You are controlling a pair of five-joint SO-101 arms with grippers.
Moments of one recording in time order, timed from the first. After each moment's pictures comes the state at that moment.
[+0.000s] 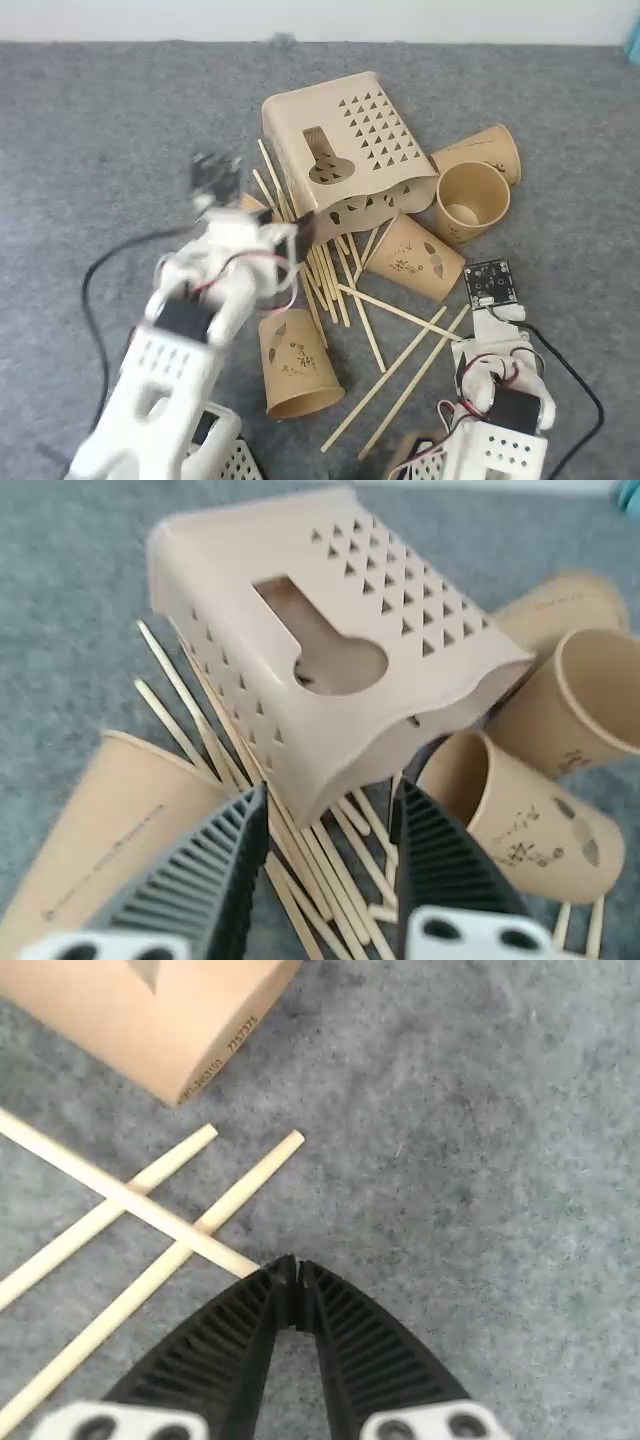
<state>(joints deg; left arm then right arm) 13.2 -51.0 57.6 46.3 17.6 11.9 -103.1 95.4 74.7 24.0</state>
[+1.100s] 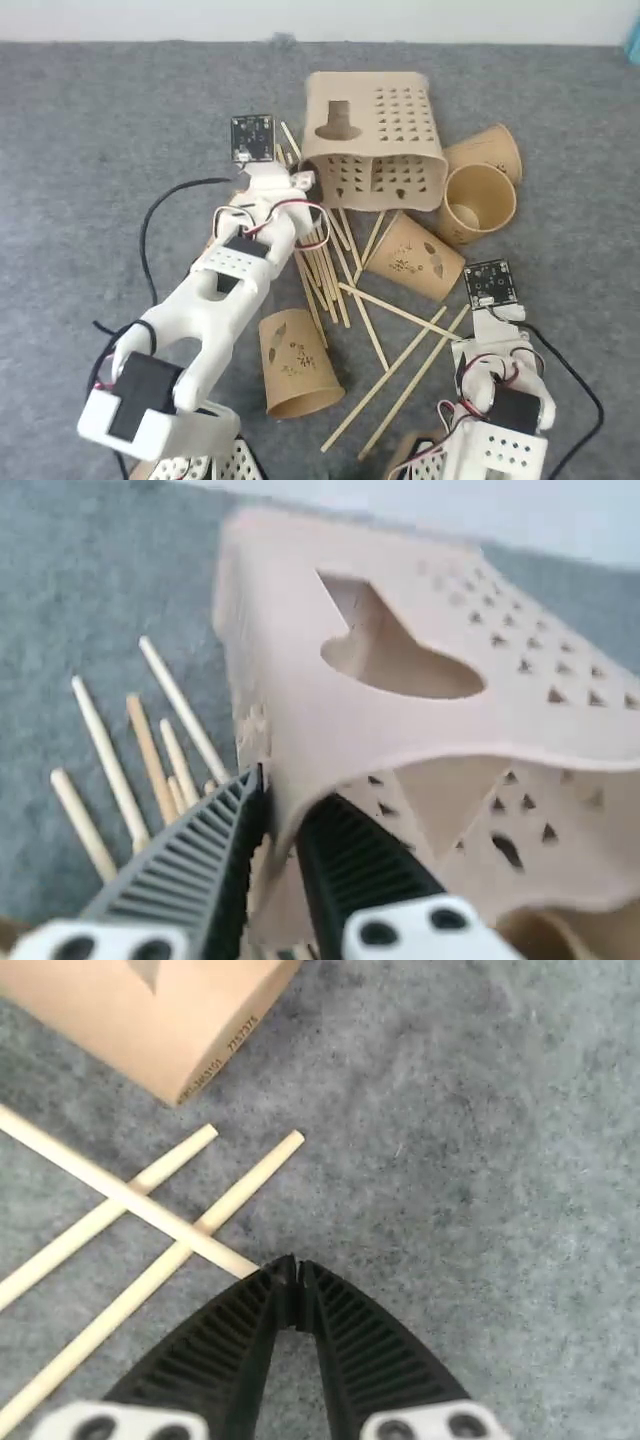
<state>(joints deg) 11.7 -4.4 49.1 -2.4 24.9 11.9 -103.1 95.4 74.7 24.0</state>
